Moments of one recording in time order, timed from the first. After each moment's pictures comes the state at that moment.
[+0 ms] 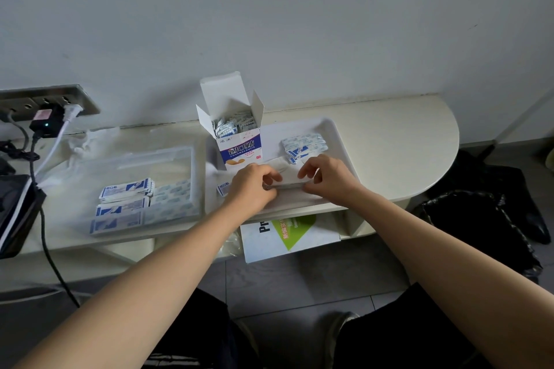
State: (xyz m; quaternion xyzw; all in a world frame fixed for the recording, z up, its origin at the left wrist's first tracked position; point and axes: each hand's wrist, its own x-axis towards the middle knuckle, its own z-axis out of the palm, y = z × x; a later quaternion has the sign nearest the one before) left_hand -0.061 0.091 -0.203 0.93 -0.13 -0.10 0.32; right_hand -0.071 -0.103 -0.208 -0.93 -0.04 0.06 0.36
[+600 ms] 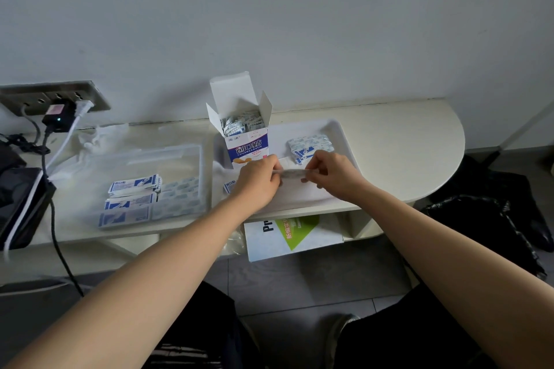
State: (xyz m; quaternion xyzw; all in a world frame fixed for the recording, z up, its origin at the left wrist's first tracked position) left_hand -0.056 0.090 -0.191 0.94 -0.15 -0.09 0.29; right_hand -0.069 -0.097 -0.194 -0.91 -0.02 0.07 0.40
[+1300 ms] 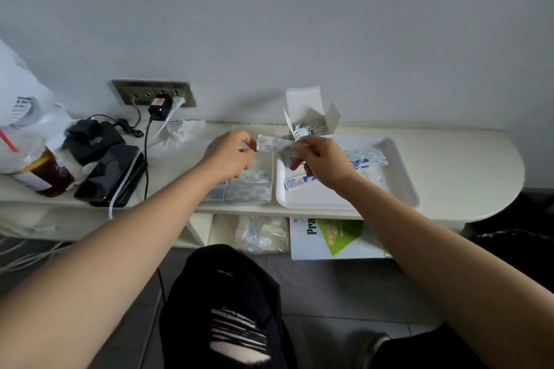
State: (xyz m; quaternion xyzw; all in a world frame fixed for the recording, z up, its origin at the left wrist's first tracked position) left_hand -0.076 0.247 -0.113 0.94 -0.01 -0.05 0.35; right_hand -0.073 0.042 -0.139 -0.83 -0.11 0.04 0.55
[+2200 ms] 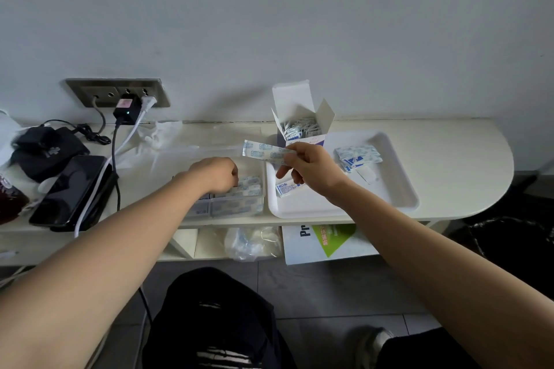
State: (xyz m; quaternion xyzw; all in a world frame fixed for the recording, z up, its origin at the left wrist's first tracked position) left_hand -0.021 0.259 -0.164 0.97 -0.05 -0.24 0.06; right_hand -0.056 0.048 -0.160 -0.80 -0.06 0.09 0.60
